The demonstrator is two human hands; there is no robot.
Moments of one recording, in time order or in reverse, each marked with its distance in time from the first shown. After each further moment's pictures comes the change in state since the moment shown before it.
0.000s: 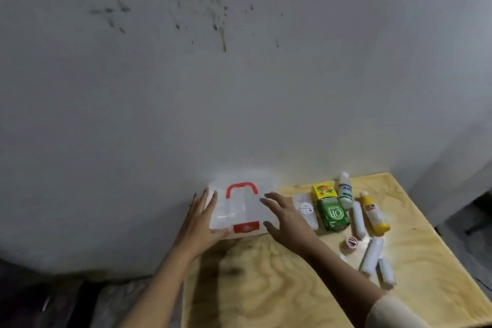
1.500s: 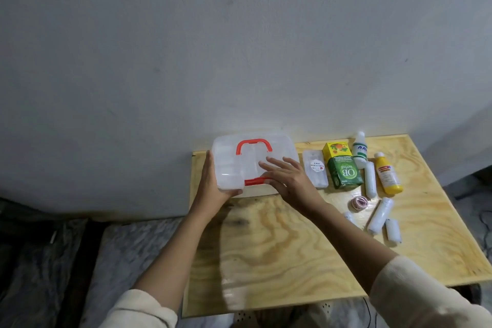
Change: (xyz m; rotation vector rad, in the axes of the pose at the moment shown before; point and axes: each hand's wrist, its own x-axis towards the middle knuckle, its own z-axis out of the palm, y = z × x) left_hand 0.004 -0.014 0.049 -0.670 0.201 -0.018; right_hand 0.006 0.012 0.034 -0.016 0.096 -0.301
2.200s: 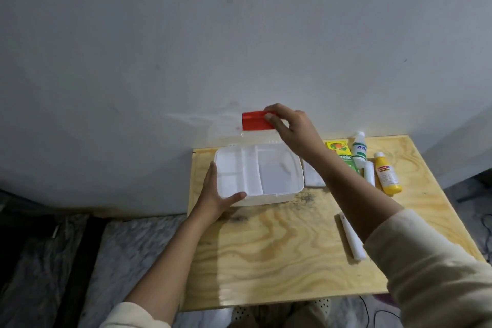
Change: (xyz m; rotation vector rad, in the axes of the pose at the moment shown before) left_hand -0.021 -0.019 0.004 0.080 -0.130 -0.177; right_hand 0.081 -0.016 -0.069 0.169 0.181 0.078
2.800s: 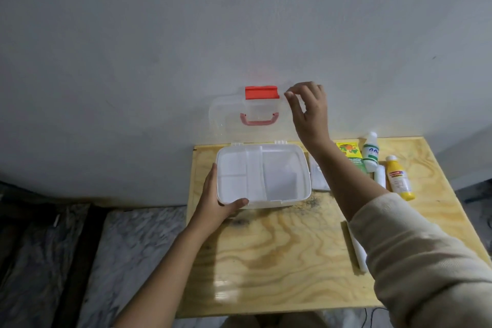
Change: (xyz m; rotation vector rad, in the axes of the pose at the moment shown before) left_hand -0.005 -0.003 0.004 -0.148 0.077 0.012; right_hand 0.034 0.047 0.021 -0.047 0.360 0.050
